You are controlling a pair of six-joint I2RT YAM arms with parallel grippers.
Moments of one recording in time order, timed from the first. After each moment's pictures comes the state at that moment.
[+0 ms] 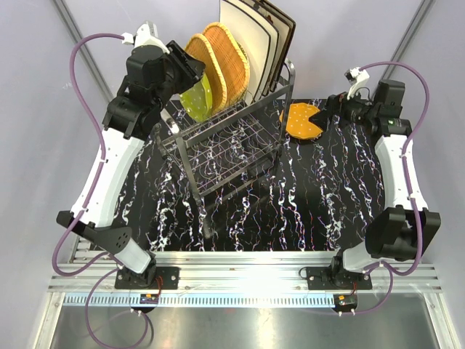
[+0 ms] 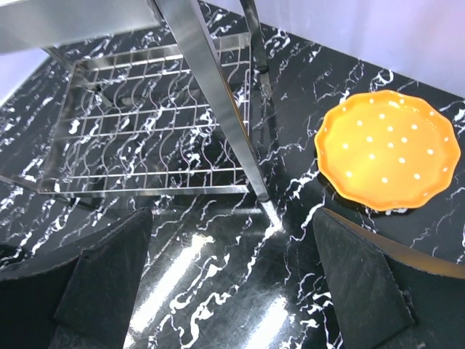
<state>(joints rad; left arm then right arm) -0.45 1.58 2.10 -0.66 -0.18 -0.73 -0.13 1.50 1.50 -0.47 -0.81 -0.15</state>
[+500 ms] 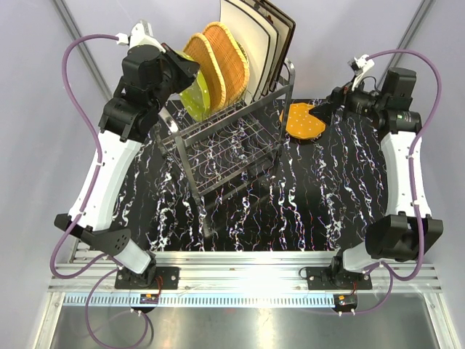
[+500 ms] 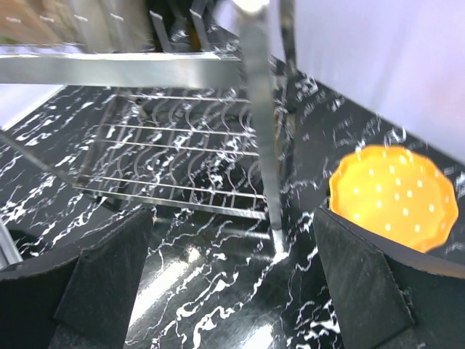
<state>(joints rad) -0.46 1.57 2.12 -0.67 -0.20 -0.76 -0.13 1.50 1.65 -0.54 -0.93 -0.18</state>
